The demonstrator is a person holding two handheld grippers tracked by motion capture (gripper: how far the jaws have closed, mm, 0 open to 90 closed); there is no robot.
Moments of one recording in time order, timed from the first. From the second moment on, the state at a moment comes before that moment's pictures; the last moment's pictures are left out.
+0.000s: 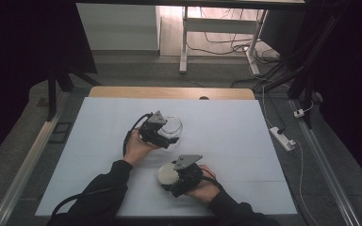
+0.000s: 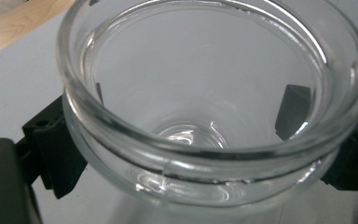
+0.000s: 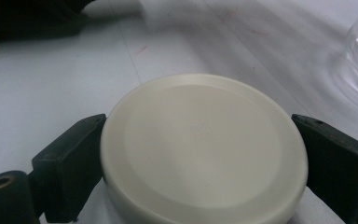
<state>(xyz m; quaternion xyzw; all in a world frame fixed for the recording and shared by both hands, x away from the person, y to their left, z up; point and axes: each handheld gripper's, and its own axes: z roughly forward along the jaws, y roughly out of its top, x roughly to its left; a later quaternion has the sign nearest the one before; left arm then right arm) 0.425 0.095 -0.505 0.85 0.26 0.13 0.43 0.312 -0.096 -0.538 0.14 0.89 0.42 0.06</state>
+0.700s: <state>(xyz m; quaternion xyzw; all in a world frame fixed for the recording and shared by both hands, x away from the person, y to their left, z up) 0.427 0.098 -0.516 0.85 0.26 0.12 0.45 0.314 -0.091 -0.542 0.14 0.91 0.37 0.07</state>
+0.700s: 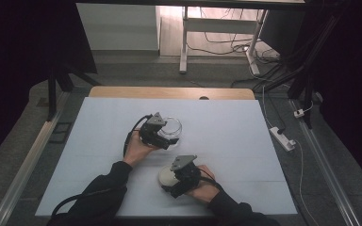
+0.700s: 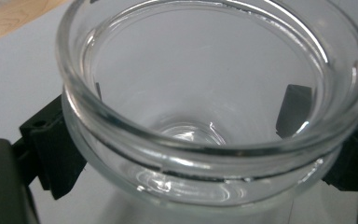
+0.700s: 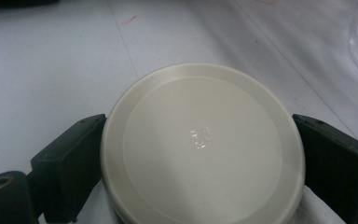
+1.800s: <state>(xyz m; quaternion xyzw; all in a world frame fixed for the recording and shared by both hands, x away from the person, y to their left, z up) 0.410 0.114 -0.505 0.84 0.29 0.12 0.44 0.311 -0.108 -0.522 0.16 0.89 0.43 0.05</state>
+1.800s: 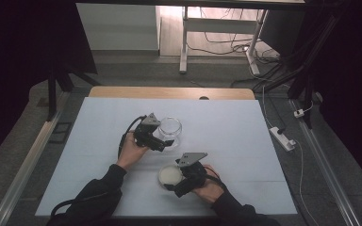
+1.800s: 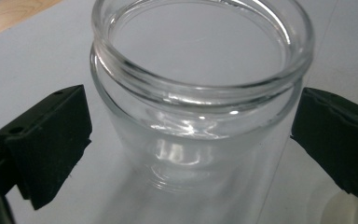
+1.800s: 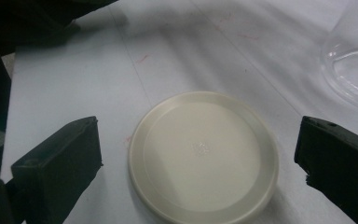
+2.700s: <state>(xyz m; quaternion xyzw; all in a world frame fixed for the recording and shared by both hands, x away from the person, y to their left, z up) 0.358 0.132 -0.492 0.84 0.28 0.11 0.45 0.305 -0.141 -0.500 0.19 0.87 0.46 0.06</state>
